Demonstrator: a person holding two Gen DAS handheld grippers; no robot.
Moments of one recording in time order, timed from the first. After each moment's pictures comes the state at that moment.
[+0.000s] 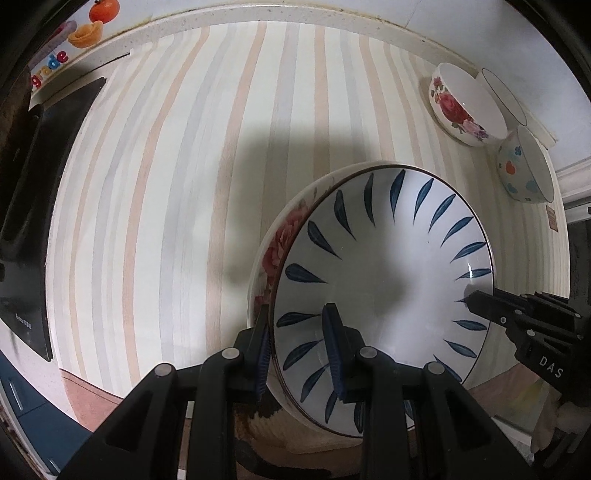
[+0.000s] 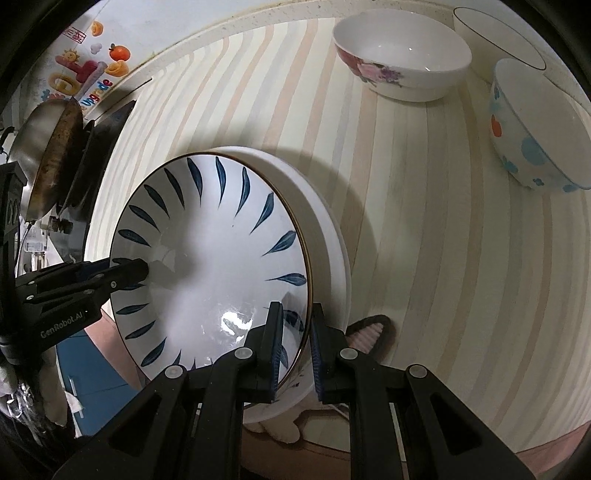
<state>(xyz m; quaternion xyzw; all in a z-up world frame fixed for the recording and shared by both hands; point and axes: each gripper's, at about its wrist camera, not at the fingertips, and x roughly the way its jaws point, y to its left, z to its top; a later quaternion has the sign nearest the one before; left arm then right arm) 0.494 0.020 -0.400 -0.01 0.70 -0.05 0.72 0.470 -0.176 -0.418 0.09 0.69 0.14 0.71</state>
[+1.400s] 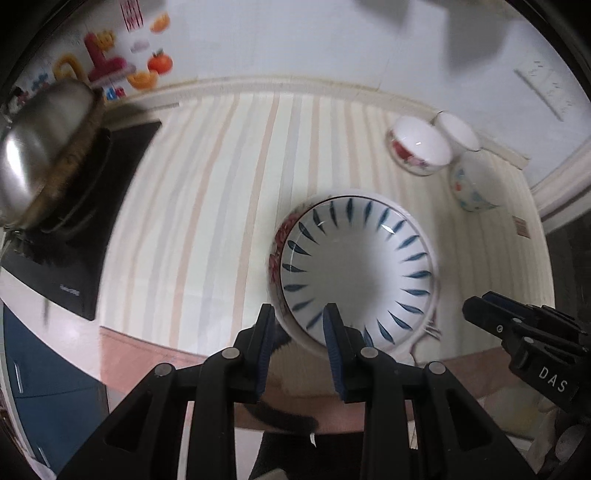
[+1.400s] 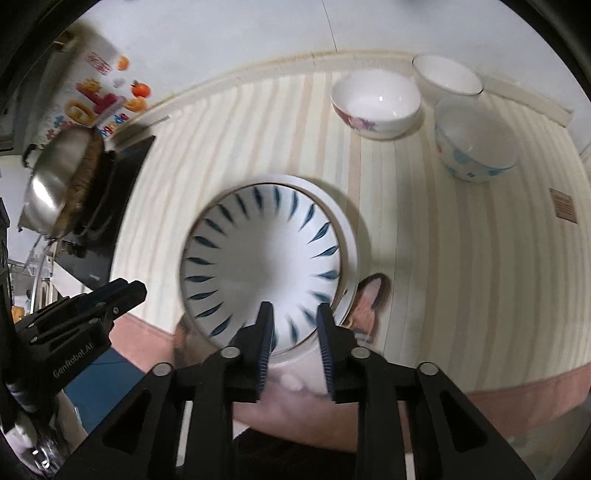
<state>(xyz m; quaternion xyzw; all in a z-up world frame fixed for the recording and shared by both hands) 0.406 0.021 -0.286 -0.01 0.61 -0.03 0.79 0.407 -0.160 -0.306 0.11 0.63 0.09 0.77</state>
